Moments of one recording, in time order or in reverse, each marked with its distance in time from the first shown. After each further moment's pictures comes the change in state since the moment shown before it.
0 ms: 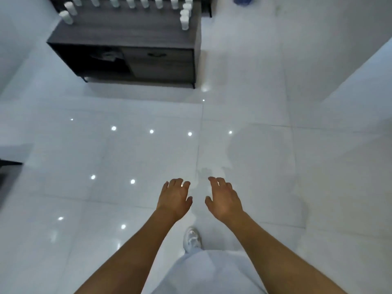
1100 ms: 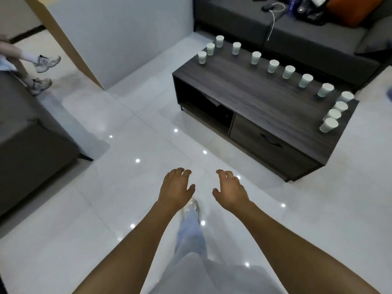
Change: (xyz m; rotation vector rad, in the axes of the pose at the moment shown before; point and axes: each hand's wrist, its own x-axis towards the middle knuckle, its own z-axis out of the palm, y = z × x) left_hand 0.312 -0.495 -0.312 -0.373 0.324 -0.561; right_hand 0.565 -0.466 -0.179 -0.230 -0.132 -0.454
